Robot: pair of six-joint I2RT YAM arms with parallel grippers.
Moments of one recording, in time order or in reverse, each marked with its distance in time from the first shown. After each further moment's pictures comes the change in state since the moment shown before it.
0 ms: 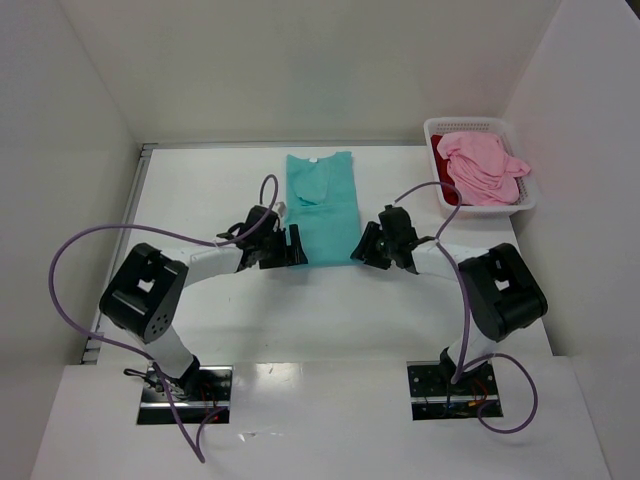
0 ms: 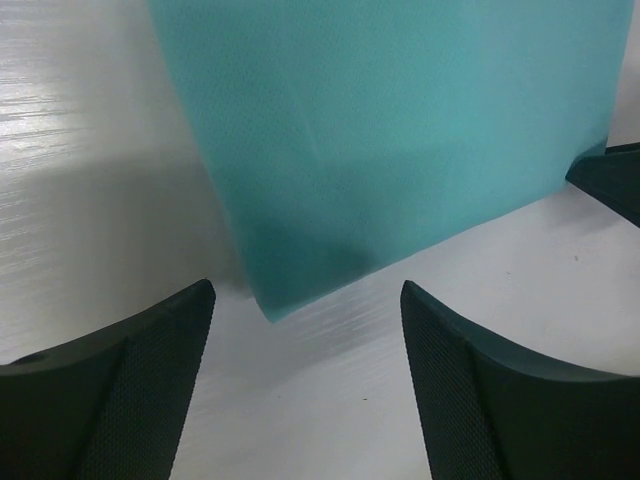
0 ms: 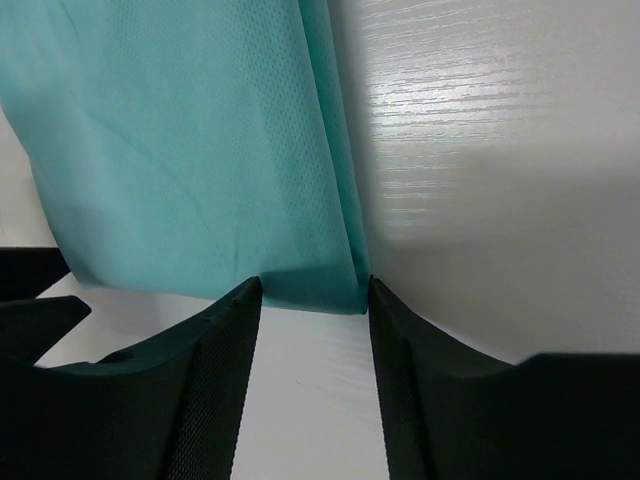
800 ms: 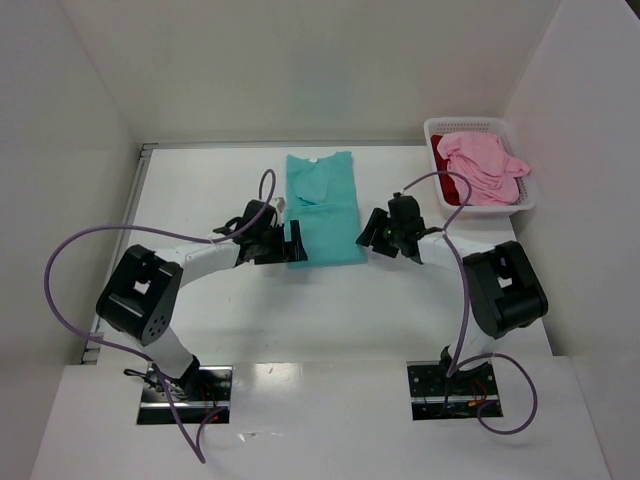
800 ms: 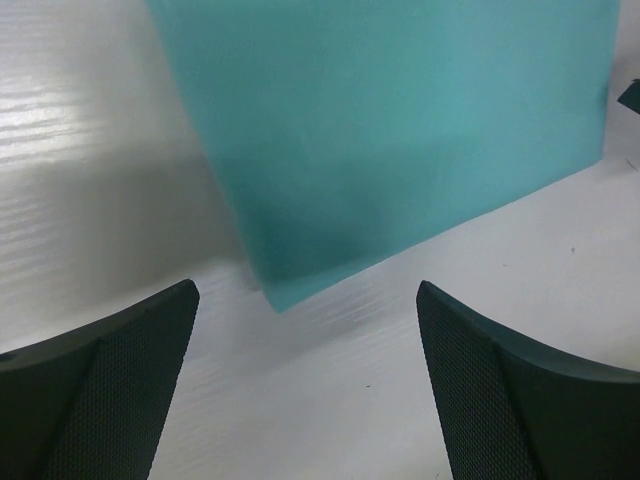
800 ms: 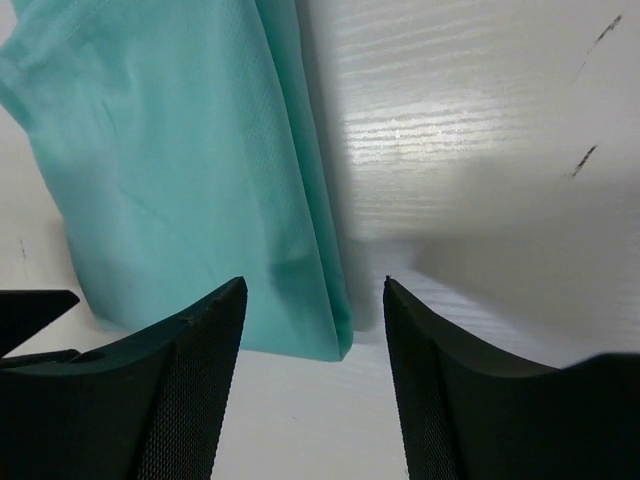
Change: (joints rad) left arm 0.022 -0.012 0.056 -0.074 0.016 0.054; right arm -0.081 0.020 0.076 -0.012 -0.006 -0.055
